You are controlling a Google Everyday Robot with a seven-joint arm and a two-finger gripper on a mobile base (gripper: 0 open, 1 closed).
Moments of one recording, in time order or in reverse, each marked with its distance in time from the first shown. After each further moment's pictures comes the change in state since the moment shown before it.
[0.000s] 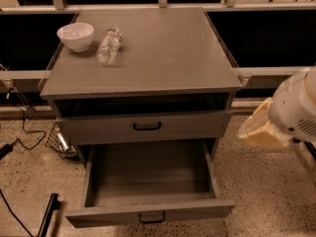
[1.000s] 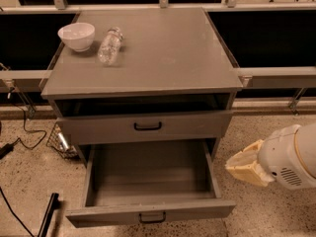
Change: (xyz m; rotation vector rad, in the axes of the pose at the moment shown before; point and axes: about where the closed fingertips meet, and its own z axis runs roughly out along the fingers) arm 0.032 0.040 0.069 -0.038 -0.158 0.217
